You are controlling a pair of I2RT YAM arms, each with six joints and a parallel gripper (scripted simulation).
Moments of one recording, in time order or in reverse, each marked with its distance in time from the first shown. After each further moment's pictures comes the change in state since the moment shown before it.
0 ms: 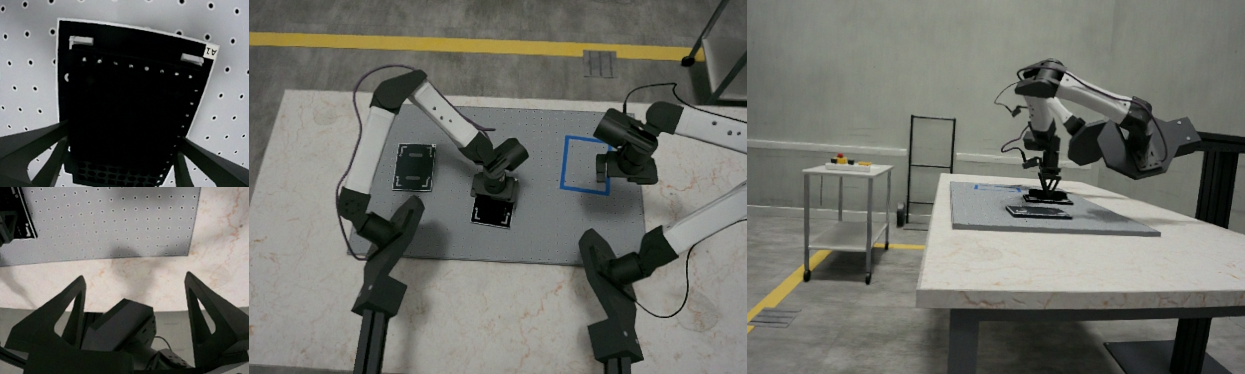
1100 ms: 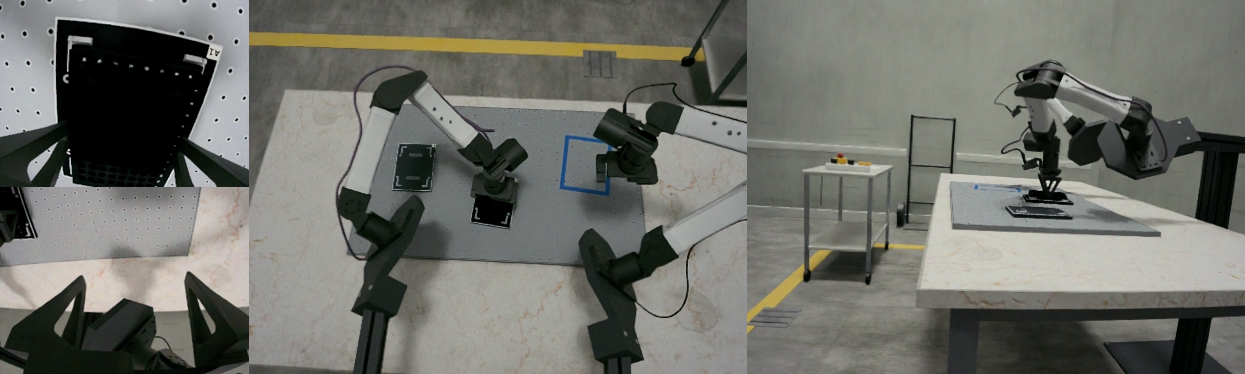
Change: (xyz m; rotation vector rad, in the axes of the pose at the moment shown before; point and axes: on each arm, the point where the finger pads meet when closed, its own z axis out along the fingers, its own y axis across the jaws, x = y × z) left arm 0.000 0.000 0.004 0.001 -0.001 -0.002; right arm 0.000 0.000 0.000 0.000 0.000 0.000
